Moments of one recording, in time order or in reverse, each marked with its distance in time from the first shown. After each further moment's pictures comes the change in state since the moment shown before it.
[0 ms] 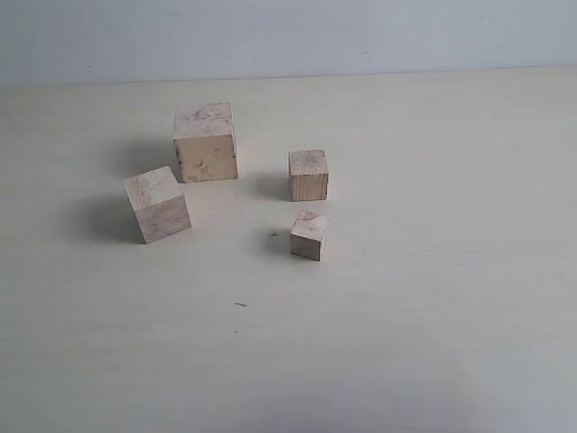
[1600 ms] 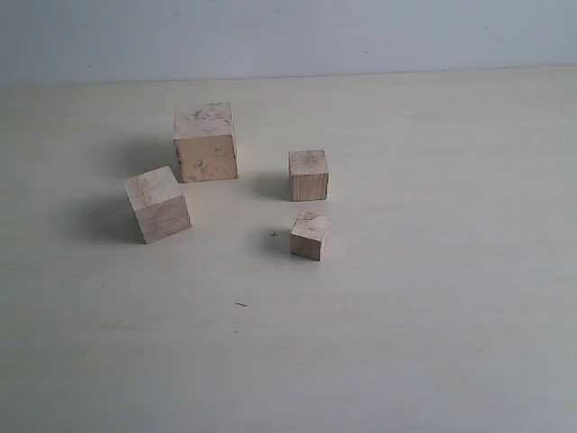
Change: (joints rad) left arm 0.000 0.000 0.002 0.002 0.000 0.000; right arm 0.084 0.550 -0.699 0.085 -0.190 0.066
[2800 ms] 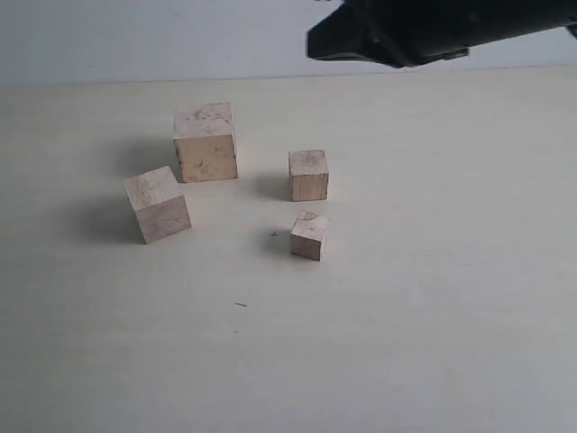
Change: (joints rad) left arm 0.000 0.000 0.000 0.000 0.000 0.000; right arm 0.467 0.880 -0.335 0.931 0.358 -0.727
